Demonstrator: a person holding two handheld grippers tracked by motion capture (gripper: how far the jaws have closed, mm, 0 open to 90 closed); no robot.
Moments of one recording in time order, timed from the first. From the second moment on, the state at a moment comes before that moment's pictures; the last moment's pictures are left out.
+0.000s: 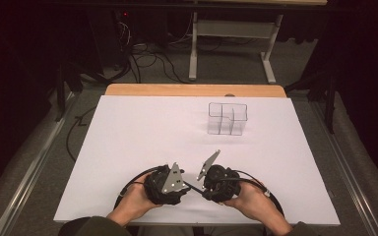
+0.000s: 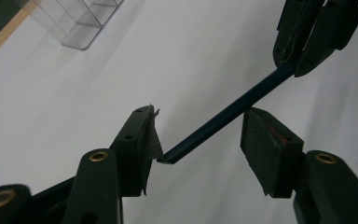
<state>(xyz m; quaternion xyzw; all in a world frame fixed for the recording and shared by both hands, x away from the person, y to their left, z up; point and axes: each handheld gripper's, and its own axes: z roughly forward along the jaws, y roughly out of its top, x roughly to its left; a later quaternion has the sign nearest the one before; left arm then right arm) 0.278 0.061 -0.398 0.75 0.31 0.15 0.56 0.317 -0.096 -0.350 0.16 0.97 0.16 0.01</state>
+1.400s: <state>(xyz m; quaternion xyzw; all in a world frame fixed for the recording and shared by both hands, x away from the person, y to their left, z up) 0.276 0.060 -0.401 0.77 0.29 0.18 0.54 0.326 -0.090 -0.351 0.17 0.97 0.16 -0.03</state>
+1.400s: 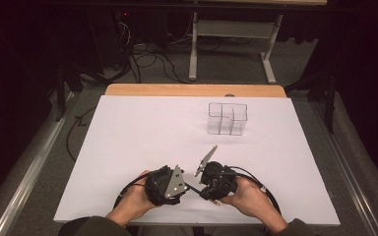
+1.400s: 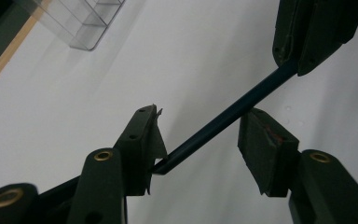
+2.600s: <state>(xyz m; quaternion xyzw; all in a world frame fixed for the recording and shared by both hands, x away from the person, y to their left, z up) 0.269 0.055 -0.404 0.77 0.25 0.24 0.54 0.330 -0.085 -0.346 0.17 0.97 0.14 -0.05</state>
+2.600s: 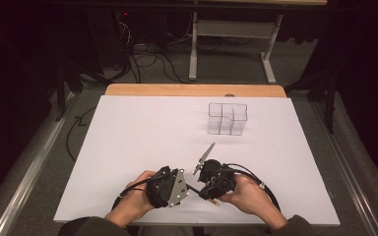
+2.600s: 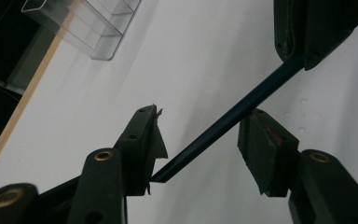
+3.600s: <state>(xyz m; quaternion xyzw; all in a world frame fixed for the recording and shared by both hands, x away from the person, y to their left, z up) 0.261 0.051 -0.406 0.79 0.21 0.26 0.52 0.337 -0.086 -0.339 0.17 0.97 0.16 -0.07</state>
